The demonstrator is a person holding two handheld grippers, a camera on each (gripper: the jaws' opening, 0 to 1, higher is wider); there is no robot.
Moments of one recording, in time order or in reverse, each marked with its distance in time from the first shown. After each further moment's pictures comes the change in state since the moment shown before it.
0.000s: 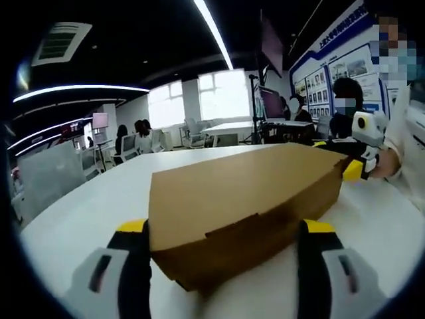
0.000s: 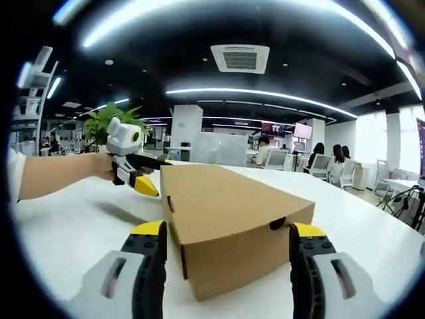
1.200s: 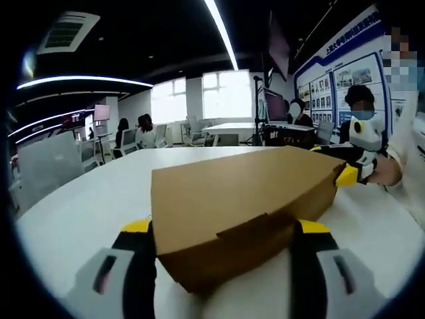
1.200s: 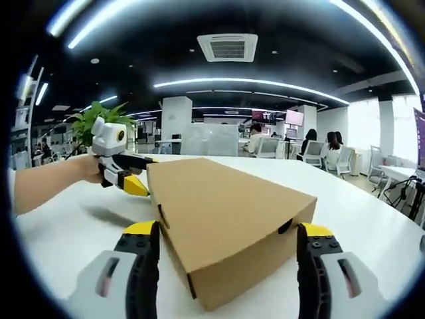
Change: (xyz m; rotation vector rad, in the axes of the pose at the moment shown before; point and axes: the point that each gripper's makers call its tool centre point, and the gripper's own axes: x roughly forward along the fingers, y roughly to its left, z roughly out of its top) left arm 0.007 -0.004 0.001 -0.054 0.016 -0.008; right arm 0.014 -0.011 -0.001 0.045 0.083 -0.043
